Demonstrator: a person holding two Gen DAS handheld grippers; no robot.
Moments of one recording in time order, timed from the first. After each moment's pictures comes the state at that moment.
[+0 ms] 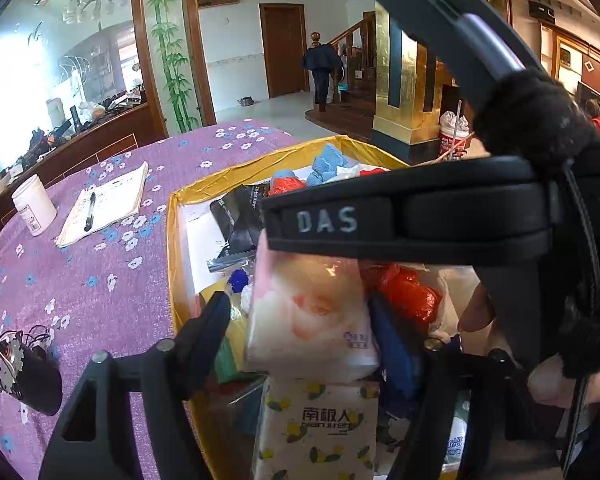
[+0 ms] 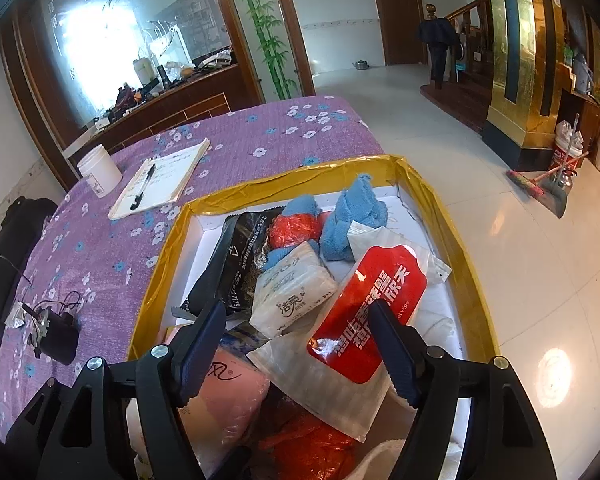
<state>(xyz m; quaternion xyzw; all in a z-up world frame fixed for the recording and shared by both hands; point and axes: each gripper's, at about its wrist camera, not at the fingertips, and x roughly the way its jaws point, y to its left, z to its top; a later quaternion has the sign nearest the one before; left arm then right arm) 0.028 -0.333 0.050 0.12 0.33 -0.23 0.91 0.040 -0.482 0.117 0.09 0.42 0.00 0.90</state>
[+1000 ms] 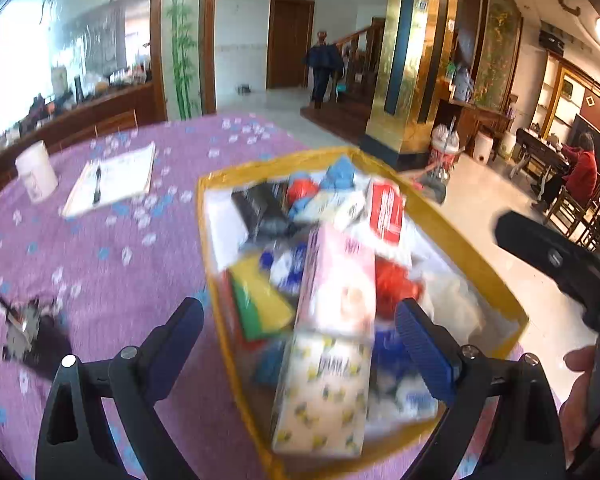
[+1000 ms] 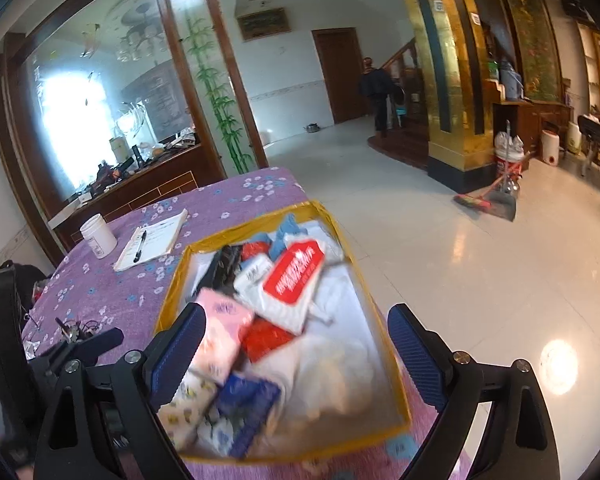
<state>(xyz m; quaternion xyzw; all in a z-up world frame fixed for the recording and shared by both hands) 0.018 -0.287 0.074 0.06 0.38 -0.25 0.89 -0.123 -0.499 0.172 0.13 0.30 -0.10 0.94</state>
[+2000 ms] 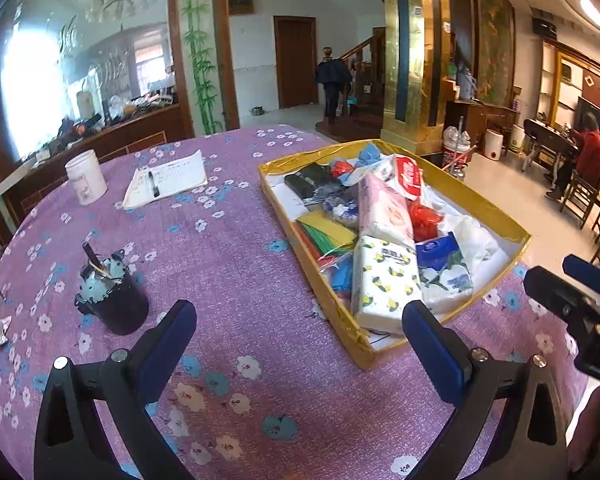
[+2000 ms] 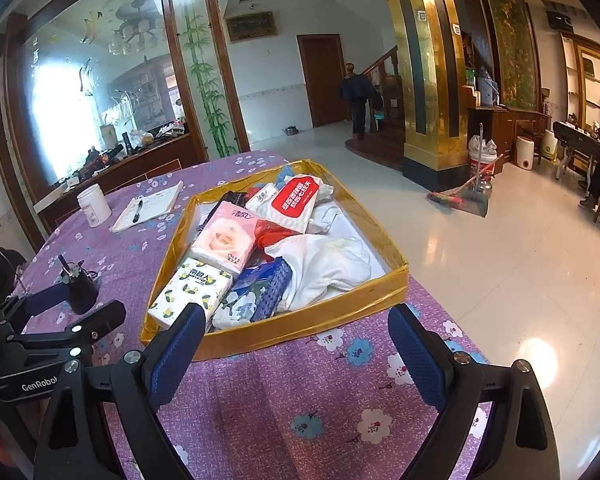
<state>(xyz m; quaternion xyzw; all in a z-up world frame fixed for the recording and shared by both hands) -0.048 -0.215 0.070 0.10 0.32 -0.22 0.92 -0.208 -0.432 0.141 0.10 0.30 -0.14 0.94</state>
